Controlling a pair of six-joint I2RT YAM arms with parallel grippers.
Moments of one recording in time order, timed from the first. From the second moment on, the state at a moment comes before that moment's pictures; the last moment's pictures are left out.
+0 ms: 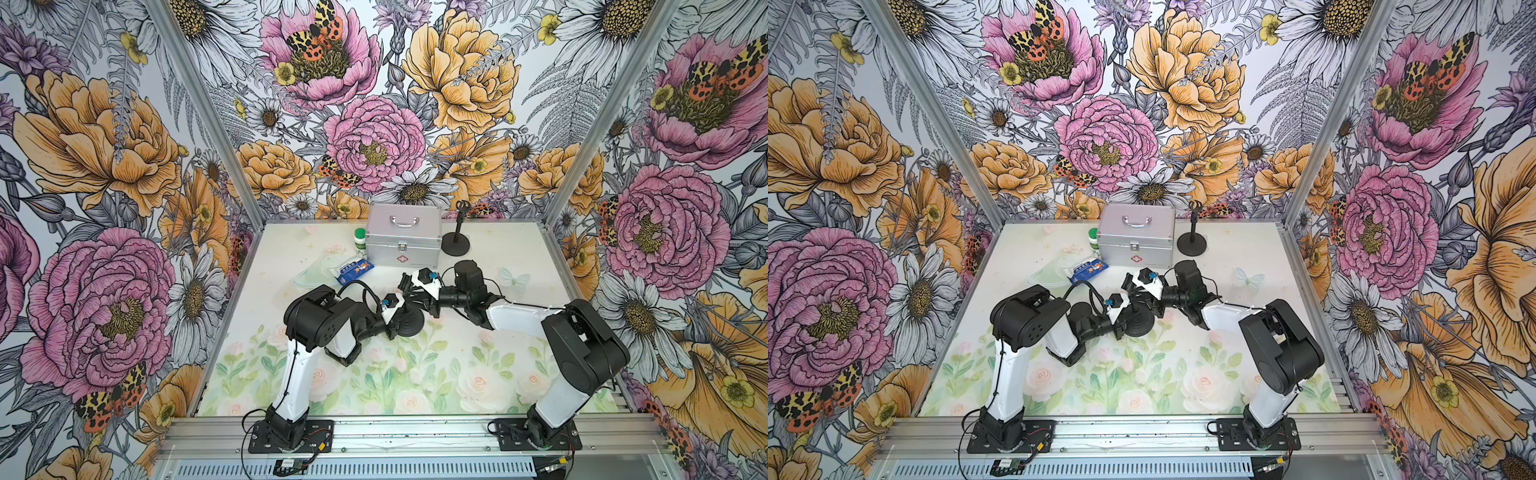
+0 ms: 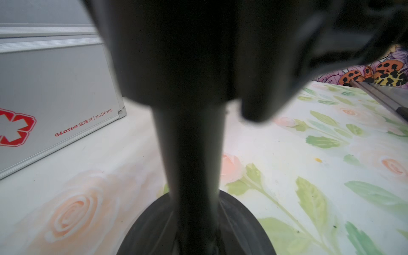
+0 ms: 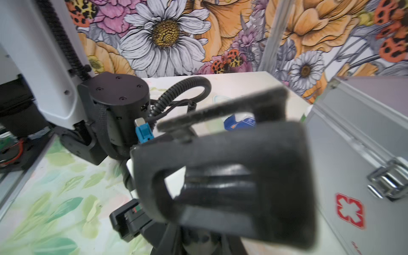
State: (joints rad) left arm -0.57 2.17 0.56 1.43 0.55 0.04; right arm 0.55 1.65 0.75 0.53 -0.62 -0.26
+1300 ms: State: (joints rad) left arm -0.57 2.17 0.56 1.43 0.57 0.04; right arm 0.43 1.81 1.05 0.03 -1.13 -0.63
